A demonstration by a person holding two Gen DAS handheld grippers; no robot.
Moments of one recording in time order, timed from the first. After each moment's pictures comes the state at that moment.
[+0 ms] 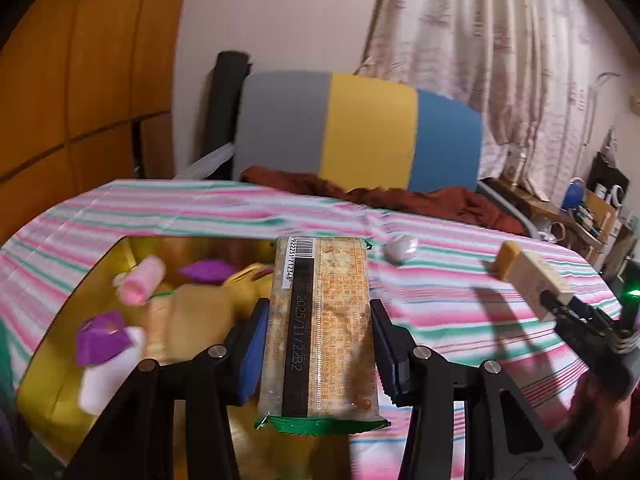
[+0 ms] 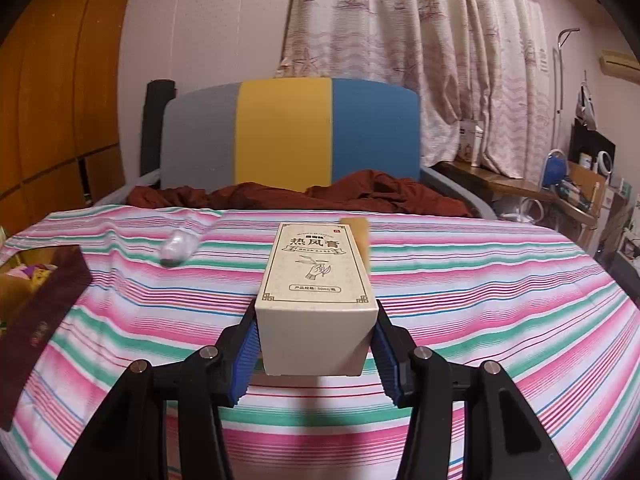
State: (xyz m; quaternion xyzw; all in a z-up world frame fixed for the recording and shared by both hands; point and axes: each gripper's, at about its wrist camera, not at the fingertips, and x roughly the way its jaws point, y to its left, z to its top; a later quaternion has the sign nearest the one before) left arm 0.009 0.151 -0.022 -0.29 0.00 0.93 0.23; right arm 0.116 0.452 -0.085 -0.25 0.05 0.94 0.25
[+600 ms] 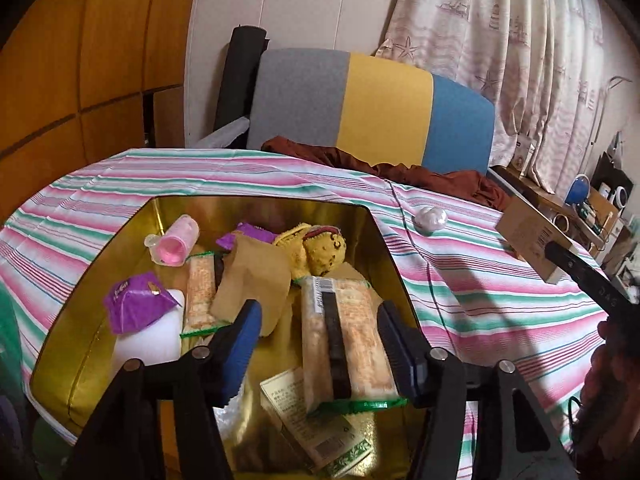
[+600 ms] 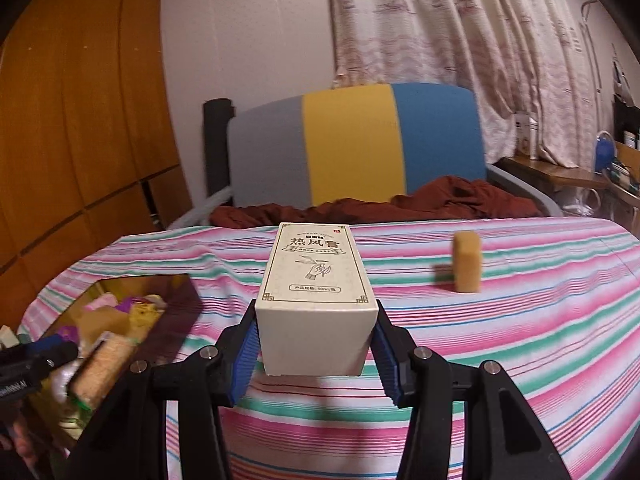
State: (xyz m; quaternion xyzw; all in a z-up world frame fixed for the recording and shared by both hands) left arm 0.006 0.103 -0.046 -0.33 0.00 0.92 0.23; right arm 0.095 0.375 -0.053 -0.22 0.11 0.96 0.14
